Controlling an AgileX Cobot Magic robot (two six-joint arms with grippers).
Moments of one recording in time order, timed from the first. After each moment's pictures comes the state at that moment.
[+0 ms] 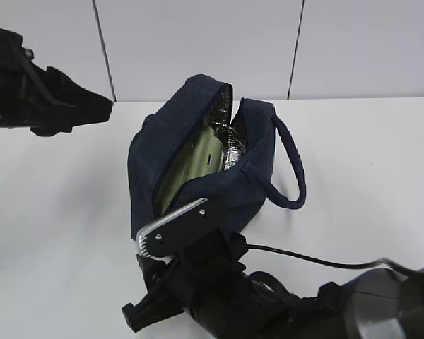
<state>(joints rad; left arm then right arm) -0.37 1.22 -0.87 -0.75 0.46 0.85 1.05 1.97 -0.74 0.56 -0.74 -0.21</state>
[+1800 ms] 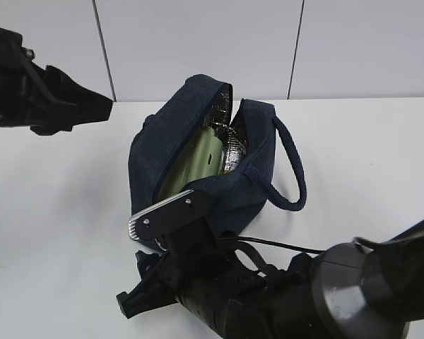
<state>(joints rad) -0.37 1.22 -0.87 -0.76 0.46 0.85 1.01 2.01 -0.84 0.61 -0.58 -0.26</state>
